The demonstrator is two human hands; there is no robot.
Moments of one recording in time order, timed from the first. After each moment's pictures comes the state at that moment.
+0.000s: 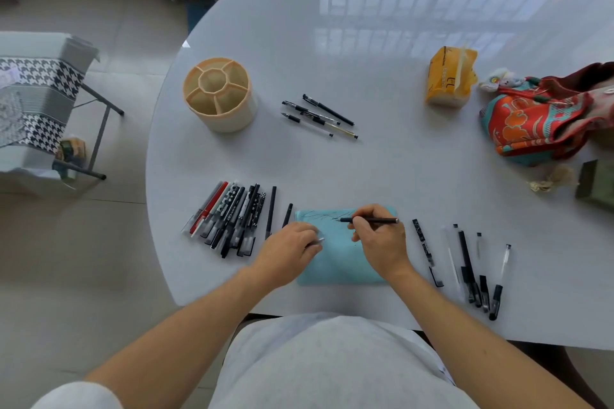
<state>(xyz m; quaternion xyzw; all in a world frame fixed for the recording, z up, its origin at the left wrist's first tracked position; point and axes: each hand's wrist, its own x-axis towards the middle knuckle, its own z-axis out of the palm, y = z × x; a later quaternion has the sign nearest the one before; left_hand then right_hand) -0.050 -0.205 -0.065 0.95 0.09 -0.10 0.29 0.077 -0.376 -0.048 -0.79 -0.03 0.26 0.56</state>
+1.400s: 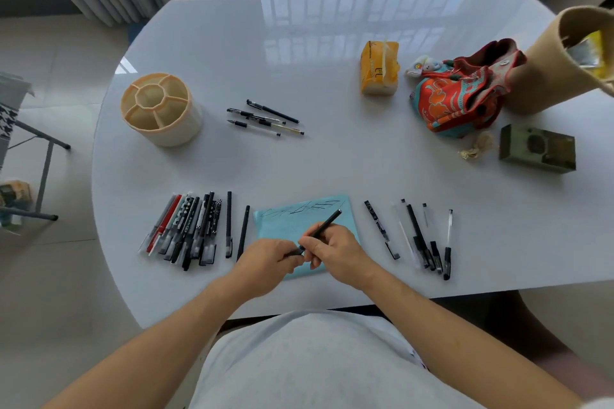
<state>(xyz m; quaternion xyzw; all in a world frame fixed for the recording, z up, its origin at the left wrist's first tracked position) -0.042 -0.243 -0.016 0.88 0.11 -0.25 0.38 0.046 -0.411 -0.029 -0.69 -0.11 0.44 0.56</state>
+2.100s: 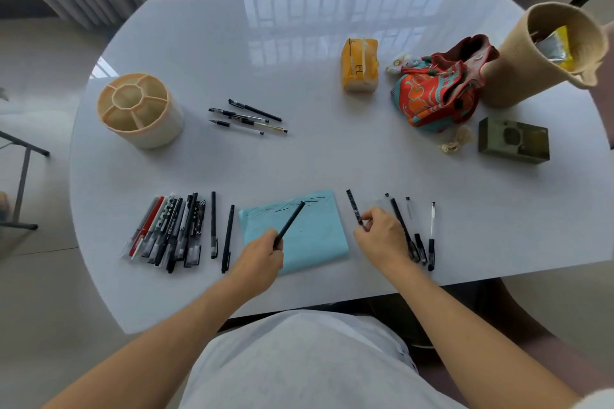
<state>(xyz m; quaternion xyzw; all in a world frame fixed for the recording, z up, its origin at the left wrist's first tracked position) -0.043 -0.262 -0.044 0.82 0.26 -0.23 0.46 0.092 -0.494 -0.053 -0.95 -0.04 0.21 0.23</state>
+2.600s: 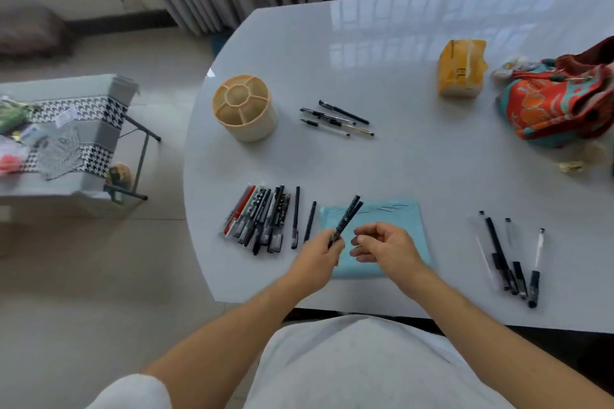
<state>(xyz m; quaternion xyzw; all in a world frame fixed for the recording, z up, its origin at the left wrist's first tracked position) -0.066 -0.236 -0.035 0.77 0.32 -0.16 0.53 0.035 -0.384 -0.031 -0.68 0.03 0.44 0.59</state>
